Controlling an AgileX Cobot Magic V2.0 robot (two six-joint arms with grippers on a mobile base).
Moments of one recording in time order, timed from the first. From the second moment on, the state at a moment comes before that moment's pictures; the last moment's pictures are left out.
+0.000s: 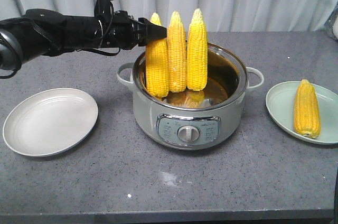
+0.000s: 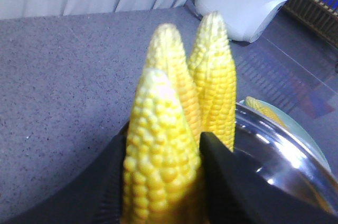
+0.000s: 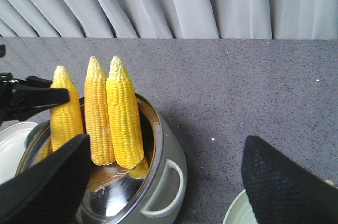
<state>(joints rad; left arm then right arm) -0.27 2.01 -1.73 1.78 -0.66 -2.11 -0.44 1.49 -1.64 0.97 1.19 -0.65</state>
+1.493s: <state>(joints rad) 0.36 1.59 -1.08 1.78 -0.85 -2.04 -0.44 1.49 -1.64 0.97 1.25 -0.65</state>
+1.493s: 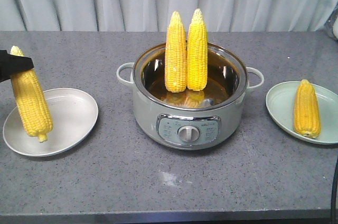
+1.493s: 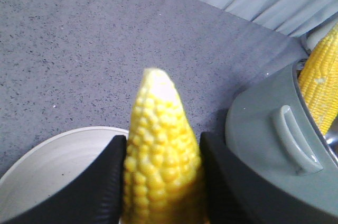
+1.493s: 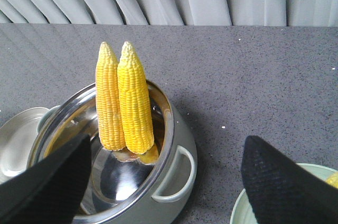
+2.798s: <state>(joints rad) 0.36 1.67 -1.08 1.78 -0.85 -2.04 -0.44 1.49 -1.64 0.97 1.25 -0.65</state>
